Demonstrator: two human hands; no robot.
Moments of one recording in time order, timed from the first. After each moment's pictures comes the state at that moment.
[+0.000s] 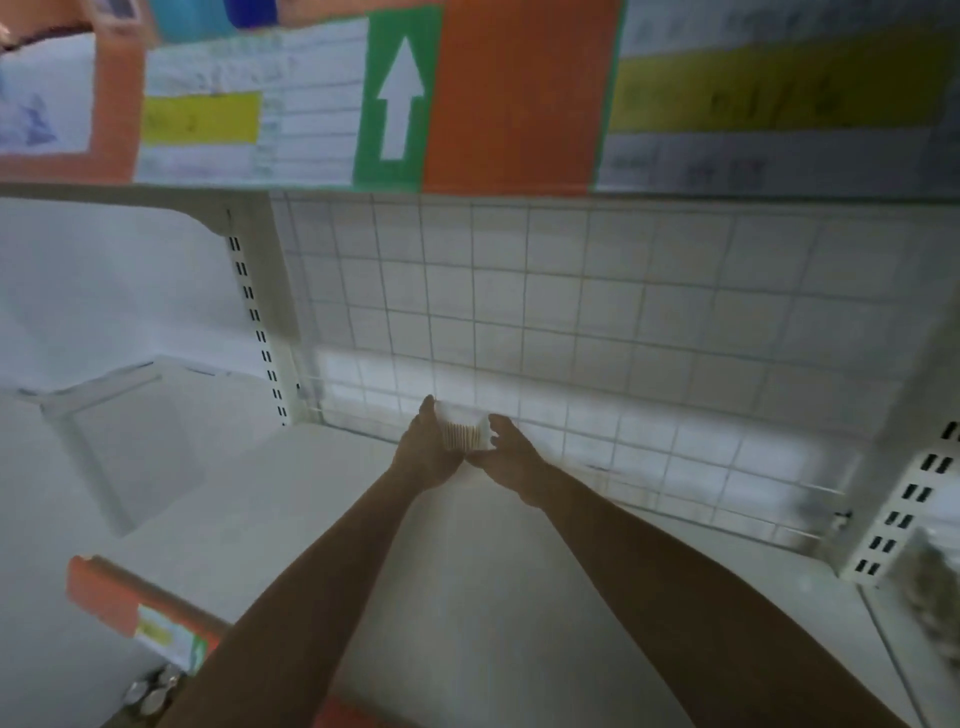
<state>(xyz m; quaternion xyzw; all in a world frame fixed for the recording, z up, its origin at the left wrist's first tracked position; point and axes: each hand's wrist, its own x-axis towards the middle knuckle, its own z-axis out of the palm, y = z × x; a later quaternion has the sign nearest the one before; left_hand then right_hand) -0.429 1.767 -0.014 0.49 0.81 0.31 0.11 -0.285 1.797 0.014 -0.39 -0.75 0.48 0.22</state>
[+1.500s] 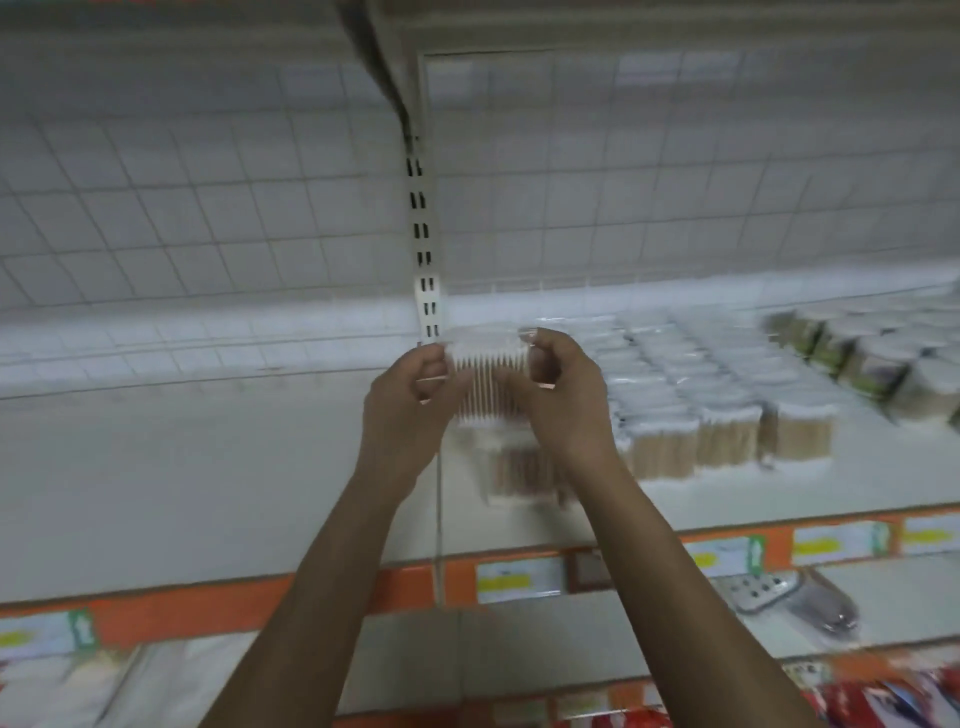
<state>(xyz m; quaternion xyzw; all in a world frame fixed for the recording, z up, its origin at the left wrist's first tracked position) 0.019 1.649 0.032 0.56 0.53 0.57 0.27 0.164 1.658 0.038 -0.49 -0.60 0.27 0.58</state>
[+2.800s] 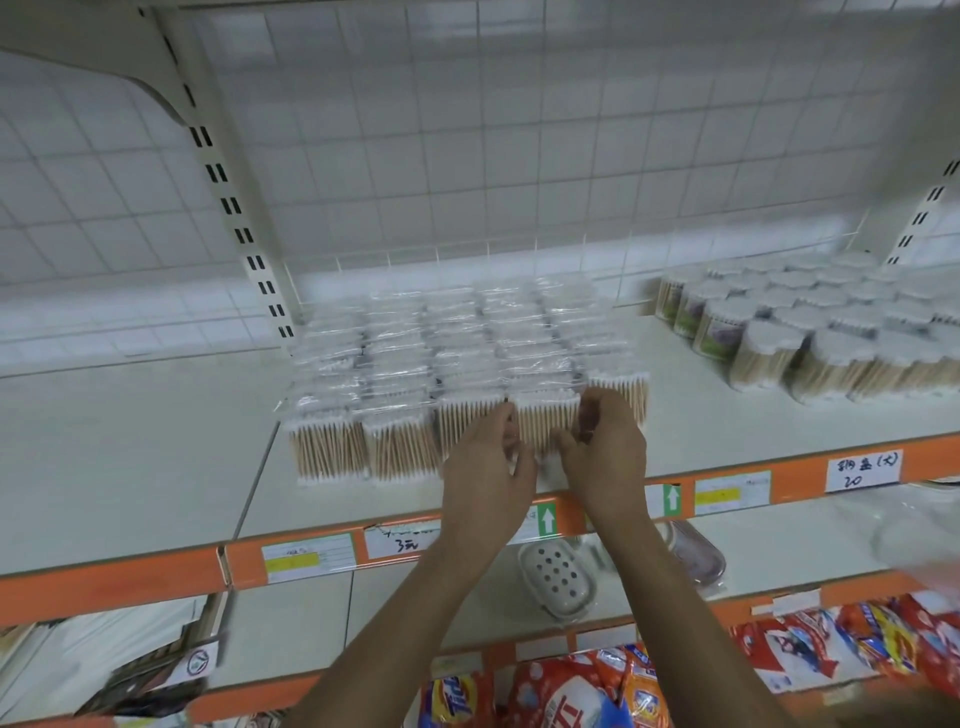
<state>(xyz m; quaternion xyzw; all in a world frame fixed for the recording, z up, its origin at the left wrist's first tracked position) 0.266 1.620 -0.044 0.69 0.55 0.44 0.15 0.387 1.637 -0.043 -0.66 -0.56 0.17 0.48</state>
